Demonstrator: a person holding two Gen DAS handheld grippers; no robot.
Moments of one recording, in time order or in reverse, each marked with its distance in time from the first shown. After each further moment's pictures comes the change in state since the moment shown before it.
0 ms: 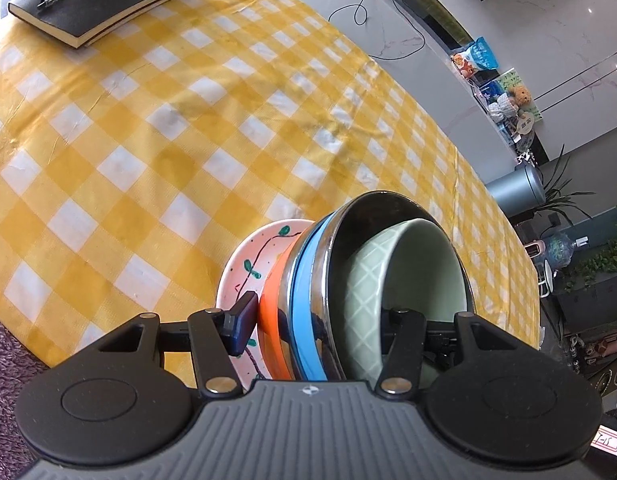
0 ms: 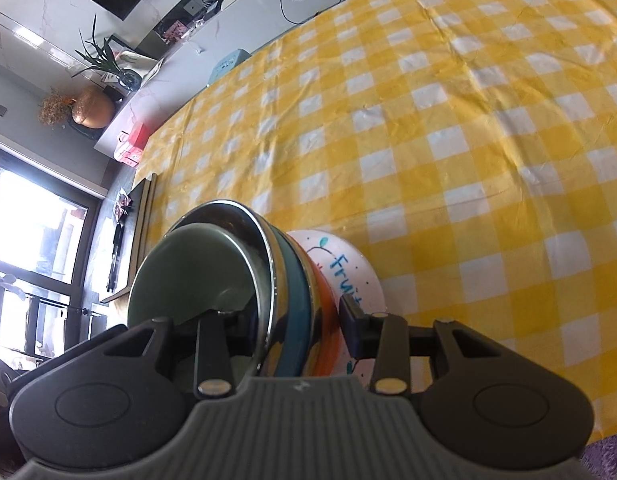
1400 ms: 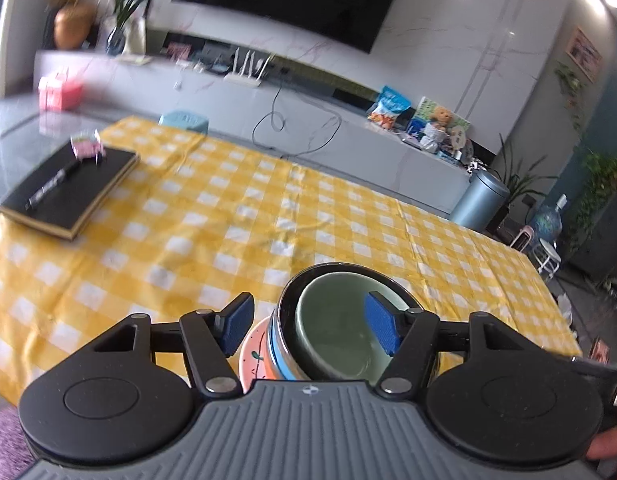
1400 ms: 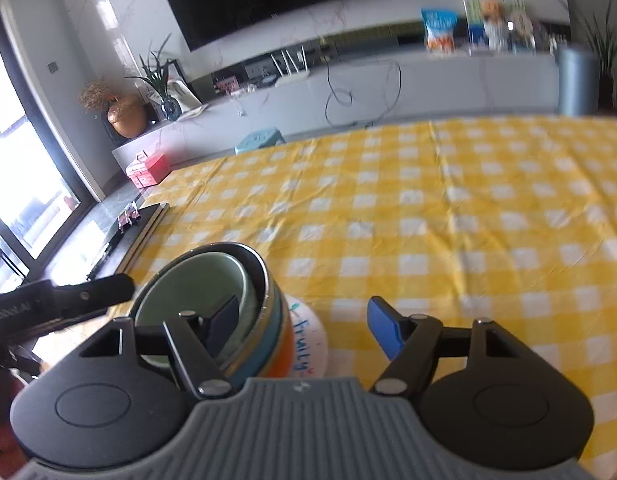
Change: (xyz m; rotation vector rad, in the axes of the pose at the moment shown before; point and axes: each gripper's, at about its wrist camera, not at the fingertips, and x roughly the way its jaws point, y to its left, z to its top) left arm -0.083 -0.031 -0.041 0.458 -0.370 -0.013; right arm -0.067 0.006 -0.036 -0.394 -0.344 -0.088
